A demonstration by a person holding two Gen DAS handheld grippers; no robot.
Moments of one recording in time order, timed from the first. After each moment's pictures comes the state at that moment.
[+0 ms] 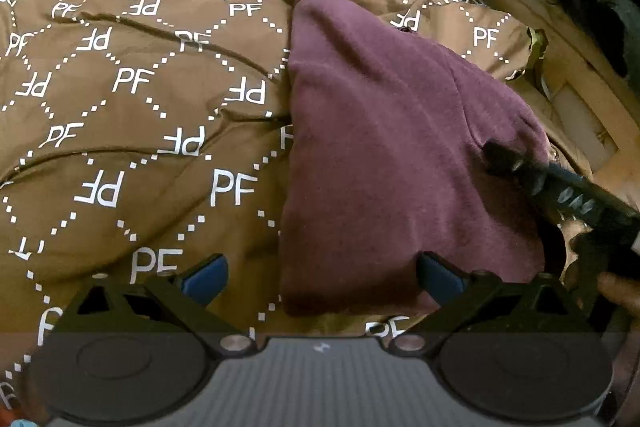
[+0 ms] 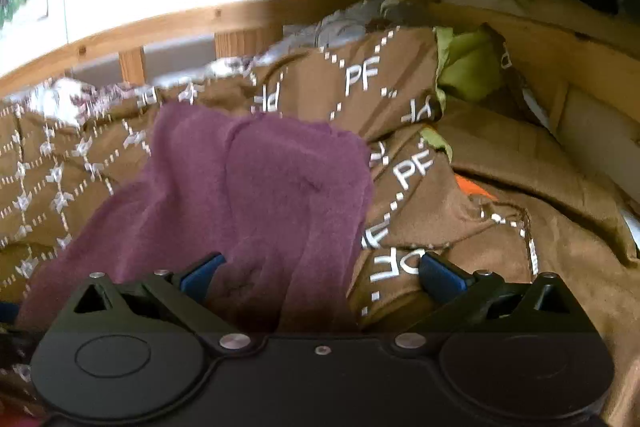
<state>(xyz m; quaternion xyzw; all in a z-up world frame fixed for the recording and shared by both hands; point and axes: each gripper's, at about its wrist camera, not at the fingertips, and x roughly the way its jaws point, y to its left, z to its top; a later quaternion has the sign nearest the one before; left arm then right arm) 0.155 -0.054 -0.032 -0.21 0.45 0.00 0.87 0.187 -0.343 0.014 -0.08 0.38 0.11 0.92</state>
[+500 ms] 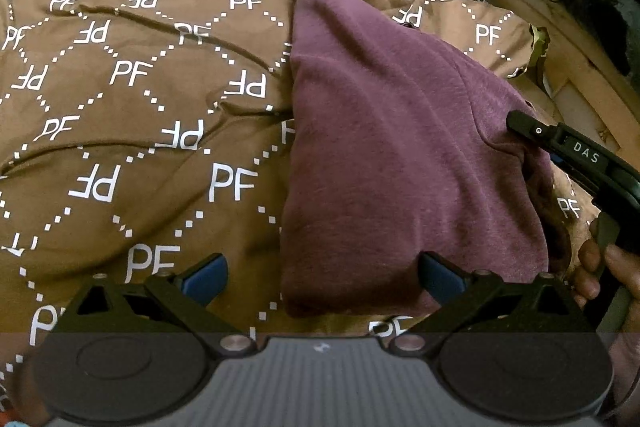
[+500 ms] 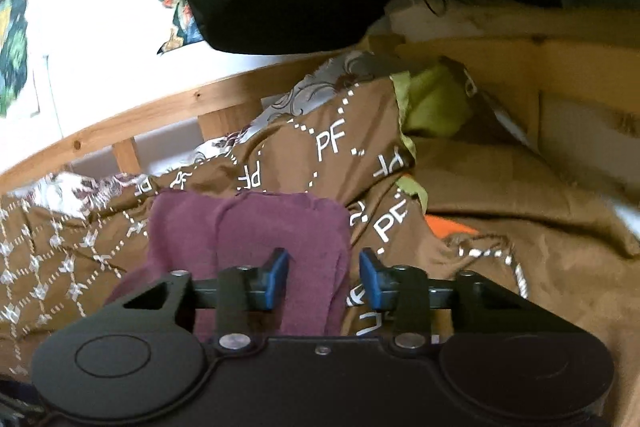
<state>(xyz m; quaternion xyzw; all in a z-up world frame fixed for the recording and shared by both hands) 0.156 -0.054 -0.037 -0.22 0.45 0.00 0.87 0.195 -0.371 0.022 0.03 0.32 0.10 0.94</state>
